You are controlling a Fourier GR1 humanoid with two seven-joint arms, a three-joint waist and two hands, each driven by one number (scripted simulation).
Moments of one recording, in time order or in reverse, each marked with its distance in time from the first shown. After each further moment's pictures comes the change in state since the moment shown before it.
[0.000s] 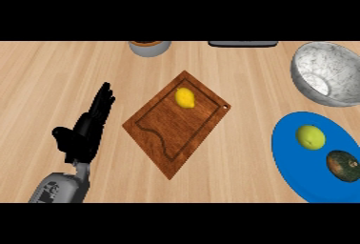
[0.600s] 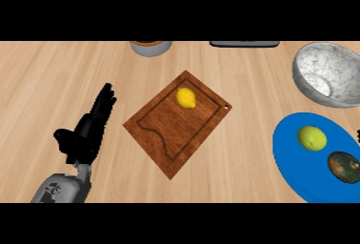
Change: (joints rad) left arm 0.007 -0.014 0.003 -0.005 -0.019 -0.012 -0.004; right arm -0.029 0.040 0.102 0.044 -0.047 0.009 0.020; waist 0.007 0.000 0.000
